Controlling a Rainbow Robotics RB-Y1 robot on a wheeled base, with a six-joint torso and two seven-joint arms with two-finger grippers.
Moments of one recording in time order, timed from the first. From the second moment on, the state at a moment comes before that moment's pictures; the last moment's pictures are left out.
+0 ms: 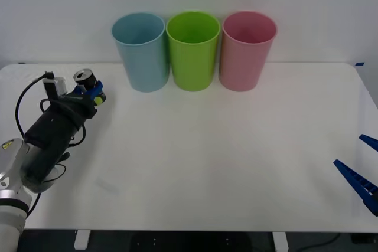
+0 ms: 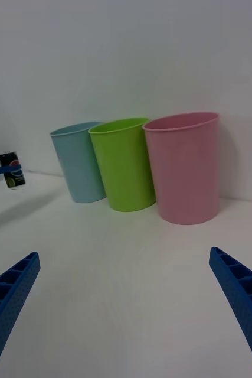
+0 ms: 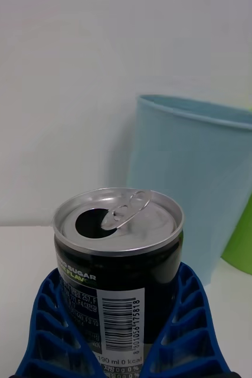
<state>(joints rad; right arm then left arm) 0.35 -0.40 -0.52 -1.66 0.96 -1.22 0.00 -0.28 0.30 0.20 -1.18 -1.07 -0.46 -0.13</state>
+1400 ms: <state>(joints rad) 0.35 -0.40 -0.52 -1.66 0.96 -1.22 0.00 -0.37 0.36 0.18 -1.50 -1.19 -0.41 0.28</state>
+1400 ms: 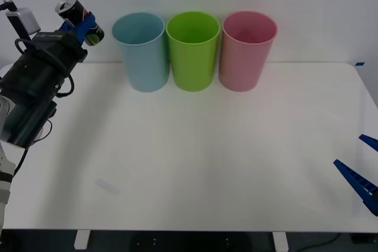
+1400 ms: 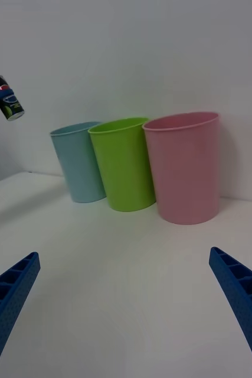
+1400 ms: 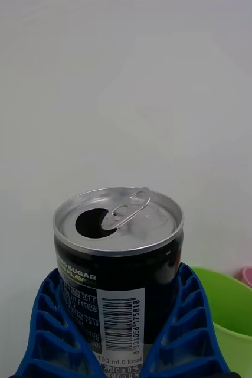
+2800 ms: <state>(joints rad) 0.35 -0.40 -0.52 -1.66 0.96 -1.22 0.00 -0.90 0.36 -0.05 -0.91 -1.32 -0.19 0.21</state>
